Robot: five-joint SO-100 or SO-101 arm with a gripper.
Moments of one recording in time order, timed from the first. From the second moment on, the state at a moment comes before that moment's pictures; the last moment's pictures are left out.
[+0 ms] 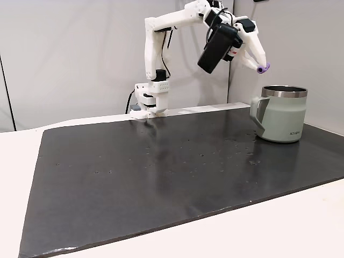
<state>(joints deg) -28.1 91.8 80.8 47.9 11.7</state>
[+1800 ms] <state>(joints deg) -38.5 82.8 69.8 48.4 6.4</state>
